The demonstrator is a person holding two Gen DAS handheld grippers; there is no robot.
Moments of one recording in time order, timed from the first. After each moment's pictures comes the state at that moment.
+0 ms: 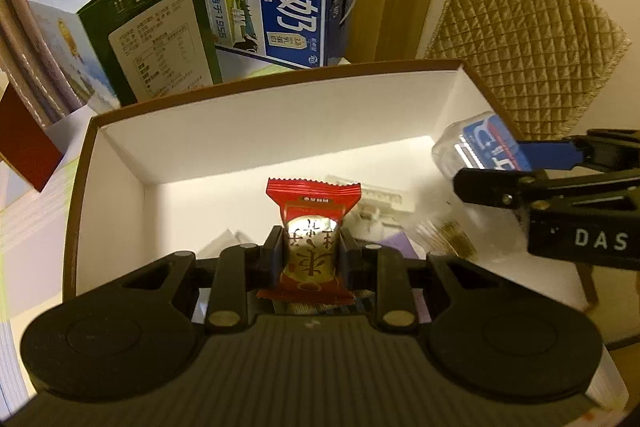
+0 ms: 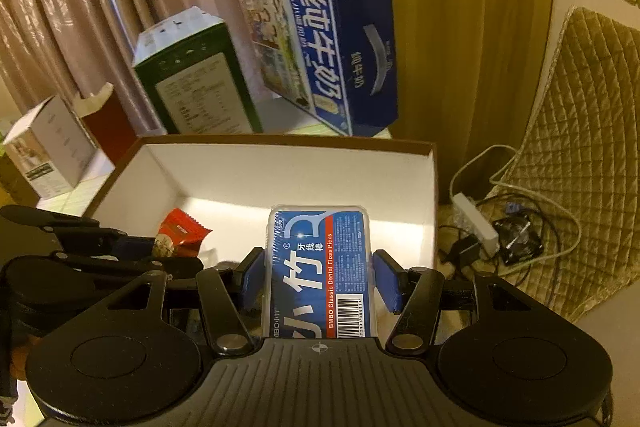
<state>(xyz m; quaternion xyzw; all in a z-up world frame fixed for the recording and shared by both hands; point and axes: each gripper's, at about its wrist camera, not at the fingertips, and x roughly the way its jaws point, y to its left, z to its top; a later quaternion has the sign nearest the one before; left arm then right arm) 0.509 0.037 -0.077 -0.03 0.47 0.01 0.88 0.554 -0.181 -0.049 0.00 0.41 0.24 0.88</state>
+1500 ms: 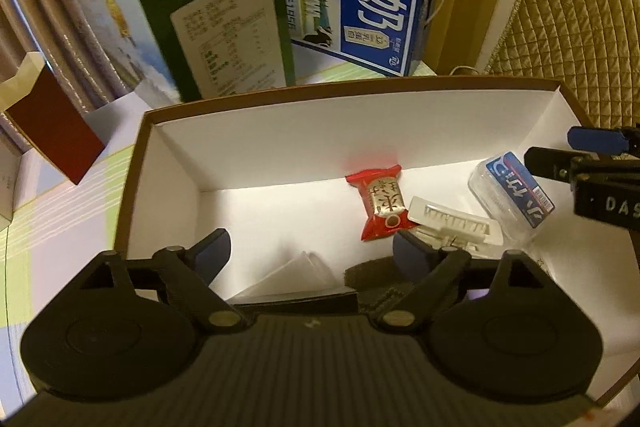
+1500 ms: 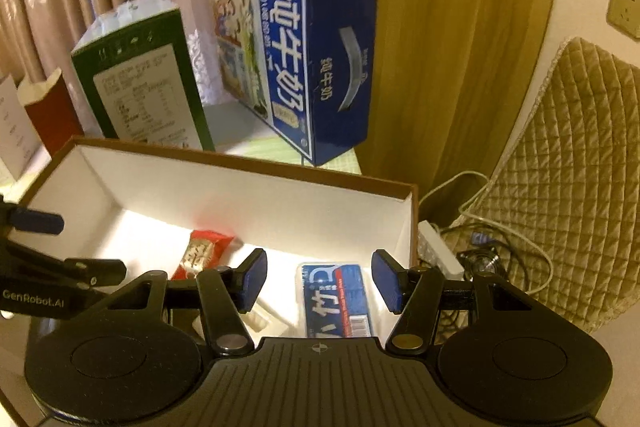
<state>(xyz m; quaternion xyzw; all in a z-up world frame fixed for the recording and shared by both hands) 0.528 0.079 -0.090 -0.04 0.47 0.09 0.88 0.603 -0.168 -0.076 -0.05 0.39 0.20 0.90</state>
